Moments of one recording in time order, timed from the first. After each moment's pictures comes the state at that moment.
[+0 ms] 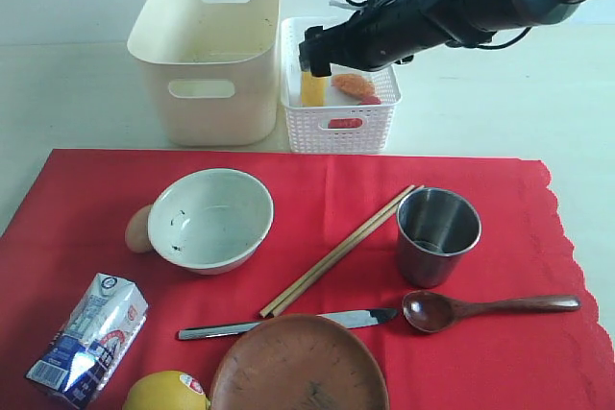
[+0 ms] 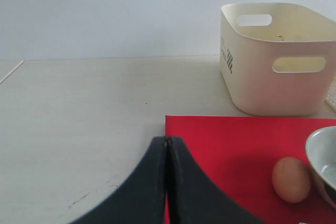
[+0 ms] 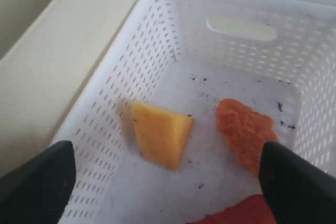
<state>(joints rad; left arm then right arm) 0.00 0.01 0.00 -0.06 0.27 0.10 0.38 2.13 -1.47 0.78 0.23 -0.66</state>
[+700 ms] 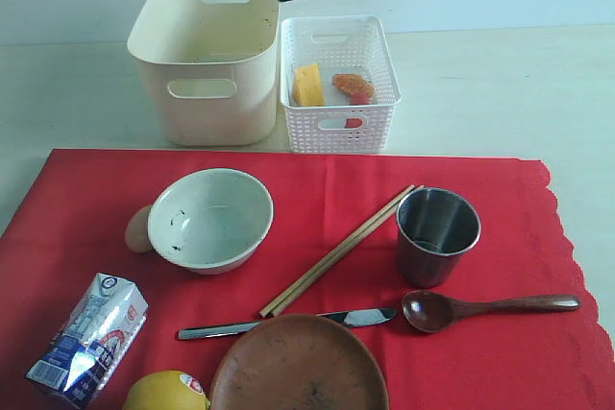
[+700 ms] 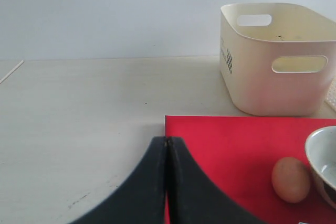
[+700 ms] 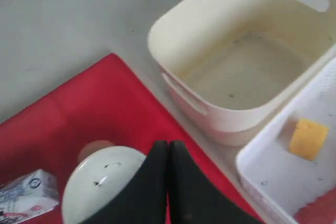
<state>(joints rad) 0.00 0.01 0.00 -0.06 0.27 0.10 0.51 1.68 -1.41 0.68 0.68 -0.66</state>
